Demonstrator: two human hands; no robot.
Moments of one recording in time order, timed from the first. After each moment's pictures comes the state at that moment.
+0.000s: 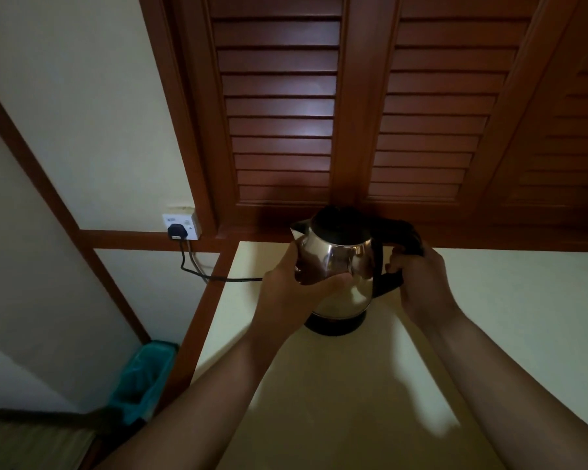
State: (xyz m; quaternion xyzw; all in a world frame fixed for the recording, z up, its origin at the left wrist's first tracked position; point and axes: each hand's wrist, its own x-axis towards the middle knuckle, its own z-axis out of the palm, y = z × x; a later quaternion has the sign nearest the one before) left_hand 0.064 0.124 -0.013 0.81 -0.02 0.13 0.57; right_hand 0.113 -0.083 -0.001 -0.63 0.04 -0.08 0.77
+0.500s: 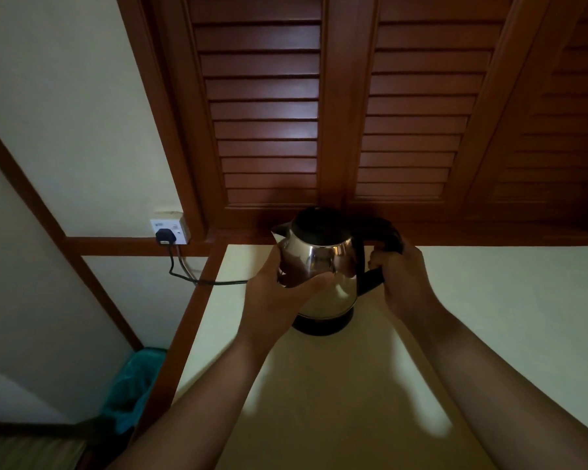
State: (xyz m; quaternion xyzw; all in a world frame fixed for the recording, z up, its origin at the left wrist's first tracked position) left_hand 0.060 0.118 -0.018 0.79 -0.02 0.16 0.60; right_hand 0.118 -0.081 0.002 -0.65 0.05 -0.06 0.75
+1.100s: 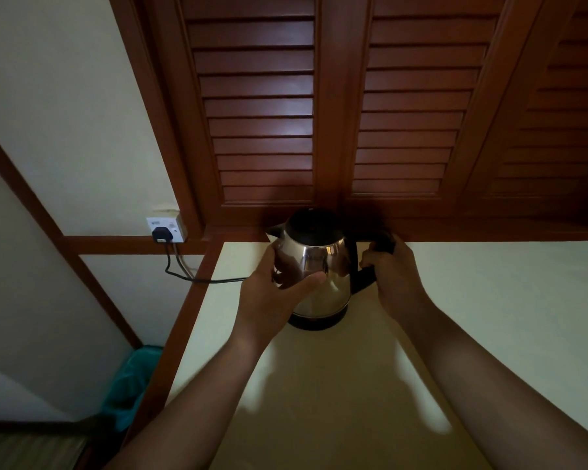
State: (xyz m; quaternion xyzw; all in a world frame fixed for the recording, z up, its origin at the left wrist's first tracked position) left_hand 0.062 0.119 -0.027 0.80 -0.02 0.15 0.58; right_hand 0.118 -0.083 -0.006 -0.68 0.06 -0.07 0.73
